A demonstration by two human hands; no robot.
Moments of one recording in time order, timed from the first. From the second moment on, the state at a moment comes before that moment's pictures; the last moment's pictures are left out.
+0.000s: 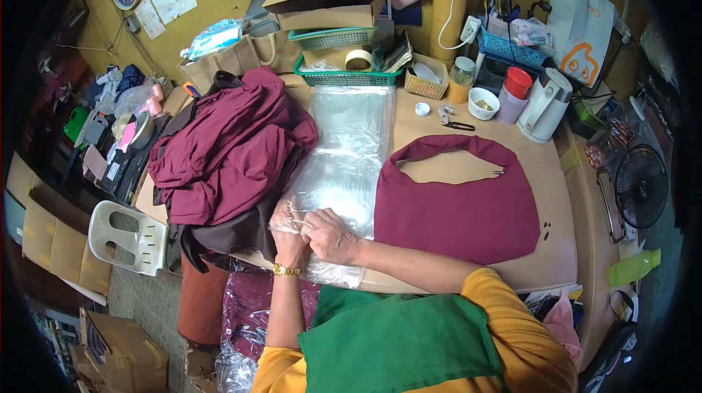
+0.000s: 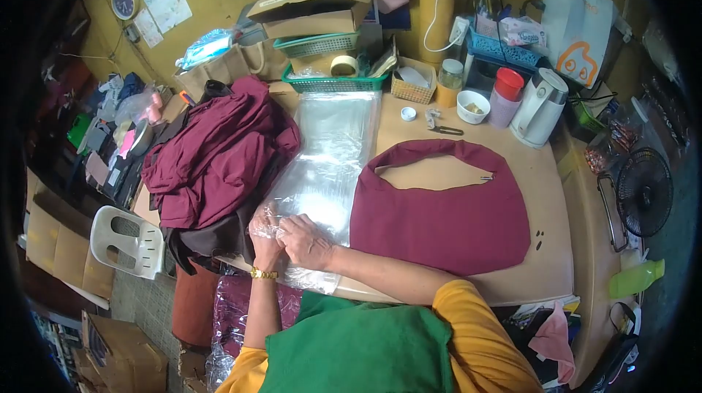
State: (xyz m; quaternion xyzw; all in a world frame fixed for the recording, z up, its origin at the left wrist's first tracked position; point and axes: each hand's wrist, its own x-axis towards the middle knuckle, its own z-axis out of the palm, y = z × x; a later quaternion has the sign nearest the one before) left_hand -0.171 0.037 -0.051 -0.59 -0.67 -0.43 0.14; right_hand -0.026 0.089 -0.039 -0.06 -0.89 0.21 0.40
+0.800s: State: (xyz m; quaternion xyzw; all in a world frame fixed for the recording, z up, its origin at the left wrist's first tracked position) left_hand -0.168 -0.043 -0.091 -0.11 -0.47 -0.77 -0.41; right_hand -0.040 0.080 -0.038 -0.16 -0.95 0.22 0.17
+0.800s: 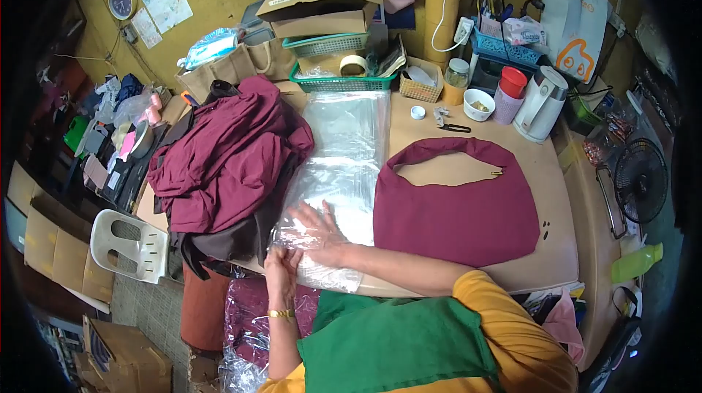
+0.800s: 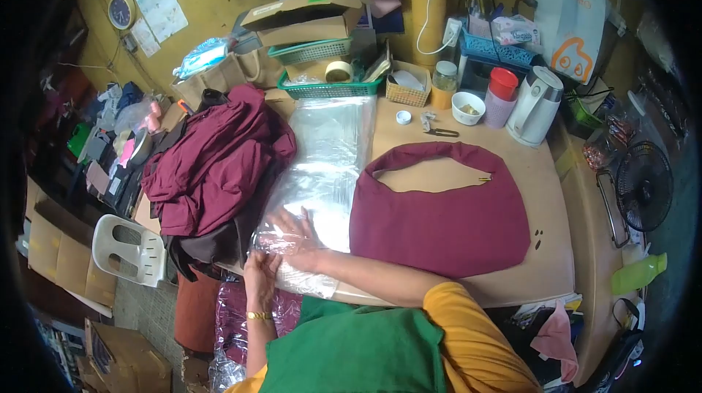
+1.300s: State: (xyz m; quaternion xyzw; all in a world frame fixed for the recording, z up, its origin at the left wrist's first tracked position) left_hand -0.153 -0.112 0.059 -0.39 -0.64 -0.57 -0.35; right_hand -0.066 0.111 -0.034 -0.20 -0.95 0.25 0.03
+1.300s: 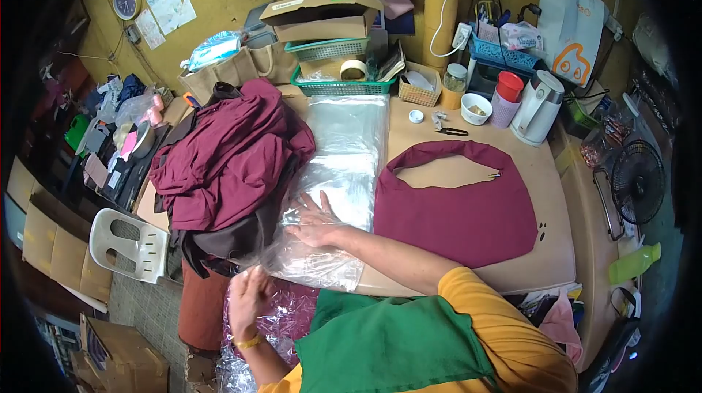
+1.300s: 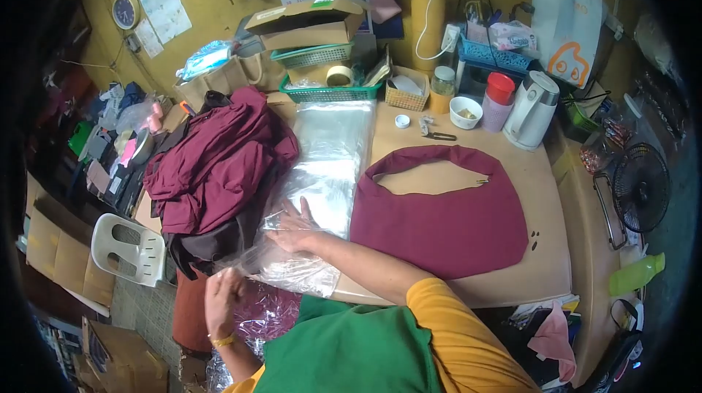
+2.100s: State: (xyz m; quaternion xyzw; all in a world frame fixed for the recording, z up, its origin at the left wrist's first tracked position) left_hand -0.030 -0.038 0.003 -0.68 -0.66 -0.29 -0.12; right_hand 0.081 0.052 0.016 -0.22 -0.69 0.63 0.27
